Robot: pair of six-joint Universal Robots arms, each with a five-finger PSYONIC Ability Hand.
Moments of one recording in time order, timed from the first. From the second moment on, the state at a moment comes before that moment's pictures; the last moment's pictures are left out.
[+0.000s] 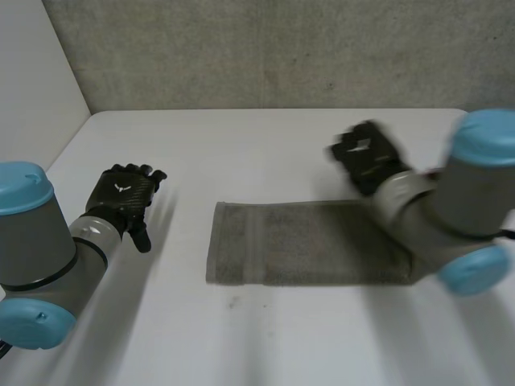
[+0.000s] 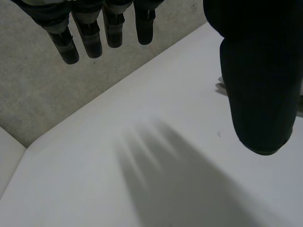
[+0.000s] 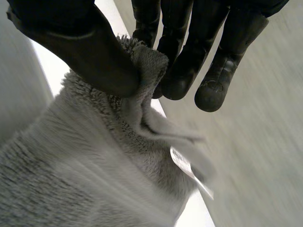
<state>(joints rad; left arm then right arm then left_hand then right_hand) 4.39 -1.90 -1.74 3.38 -1.57 3.46 2.02 -1.08 1.37 -0.16 1.41 2.37 0.17 0.17 0.17 0.17 0.02 1.32 1.31 1.34 1.34 1.17</state>
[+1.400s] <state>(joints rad) 4.36 -1.86 -1.74 3.38 -1.58 3.46 2.40 -0.91 1.30 -0.14 1.34 2.45 0.17 0.17 0.17 0.17 0.02 1.32 1.32 1.34 1.34 1.16</state>
